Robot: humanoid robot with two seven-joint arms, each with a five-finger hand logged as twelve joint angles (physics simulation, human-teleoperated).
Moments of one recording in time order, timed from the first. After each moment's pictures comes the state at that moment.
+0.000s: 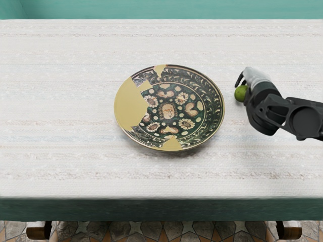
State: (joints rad) left arm -0.08 0.00 -0.01 -0.13 0.19 -0.07 -0.02; right arm 1.21 -0.37 -0.14 1.01 -0.96 -0.40 -0.61
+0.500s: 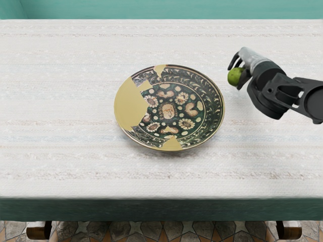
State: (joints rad) left arm -0.06 0.00 -0.02 -0.12 0.19 -0.07 -0.02; right arm 1.35 -0.46 -0.13 1.19 -0.87 -0.38 -0.61
